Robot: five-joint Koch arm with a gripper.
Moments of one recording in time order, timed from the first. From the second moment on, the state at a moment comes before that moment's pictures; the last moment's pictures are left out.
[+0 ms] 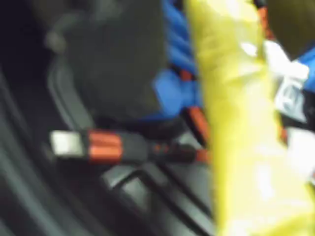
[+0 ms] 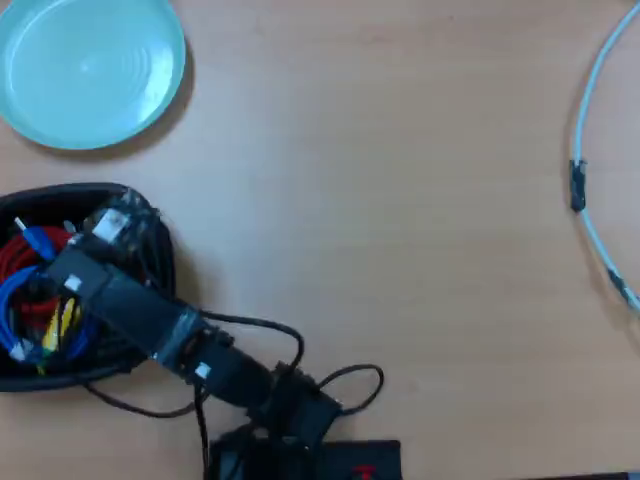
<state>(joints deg) 36.7 73.0 62.1 82.8 -21.6</state>
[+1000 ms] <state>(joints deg) 87.0 93.3 112.8 53.2 -13.4</state>
